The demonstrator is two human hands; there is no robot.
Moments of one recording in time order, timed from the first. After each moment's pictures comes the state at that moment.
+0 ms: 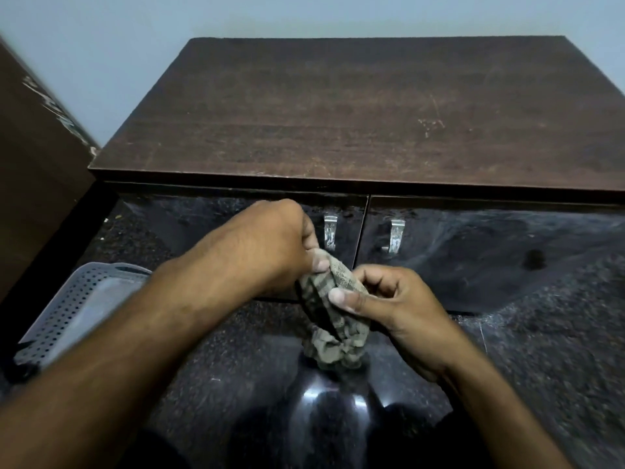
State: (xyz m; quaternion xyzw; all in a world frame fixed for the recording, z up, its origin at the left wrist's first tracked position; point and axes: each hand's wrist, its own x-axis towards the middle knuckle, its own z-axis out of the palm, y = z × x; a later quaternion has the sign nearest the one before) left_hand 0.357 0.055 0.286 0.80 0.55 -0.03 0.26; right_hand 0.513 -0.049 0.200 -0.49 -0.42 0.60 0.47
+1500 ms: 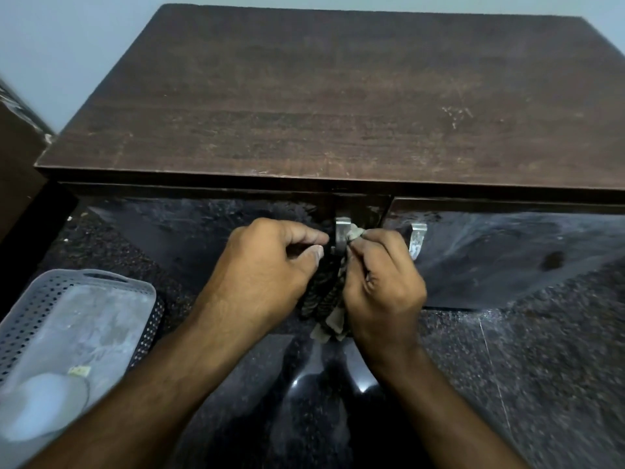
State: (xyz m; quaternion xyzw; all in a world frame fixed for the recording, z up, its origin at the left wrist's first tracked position) left_hand 0.337 0.056 0.235 0.74 0.53 0.19 0.37; right_hand 0.468 0.002 0.165 -0.65 -0.56 -0.10 0.51
